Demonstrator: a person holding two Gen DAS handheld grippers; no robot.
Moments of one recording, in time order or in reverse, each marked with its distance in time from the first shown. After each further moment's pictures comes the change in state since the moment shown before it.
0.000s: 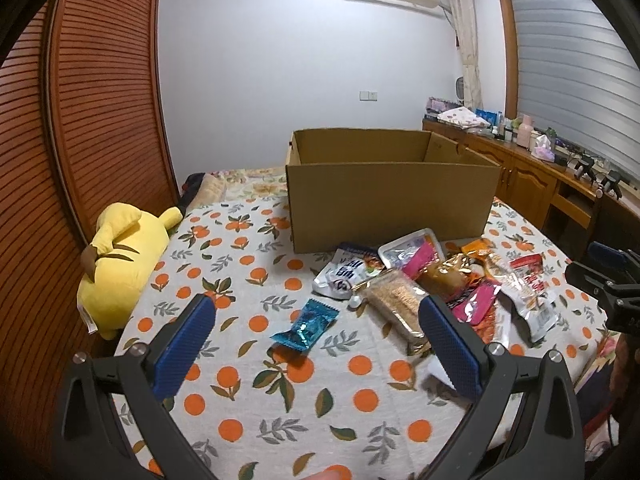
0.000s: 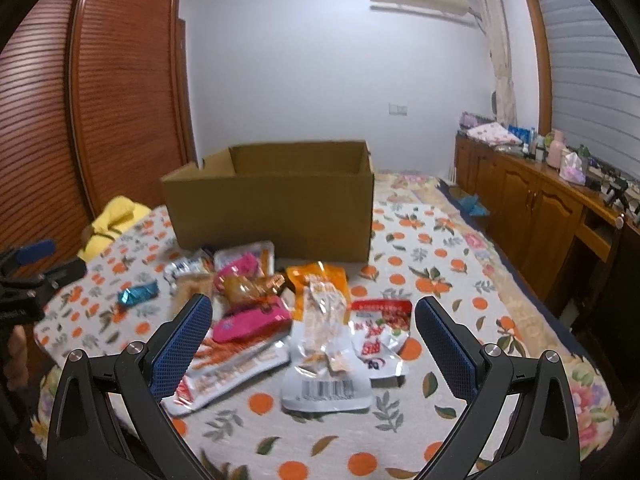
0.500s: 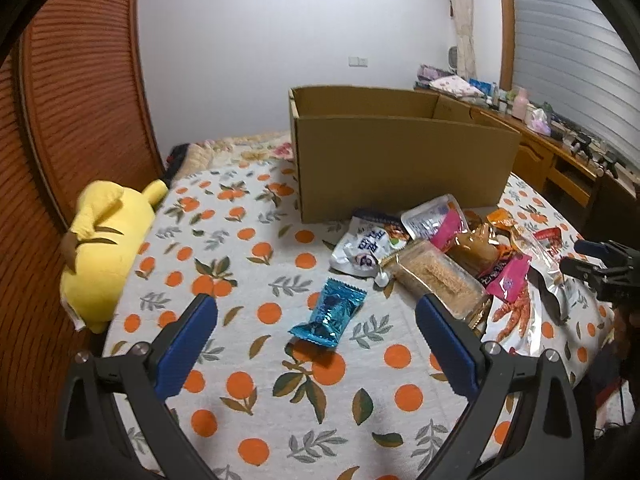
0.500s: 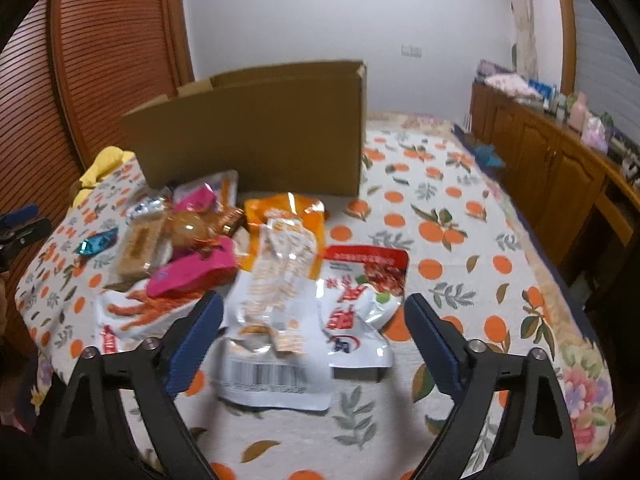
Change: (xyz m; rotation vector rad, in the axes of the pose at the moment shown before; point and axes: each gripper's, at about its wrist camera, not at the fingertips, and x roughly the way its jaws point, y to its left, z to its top) left arm 0.046 0.025 -0.003 0.024 0.139 -0.068; right arm 0.066 -0.041 -0.018 0.000 0.219 0.054
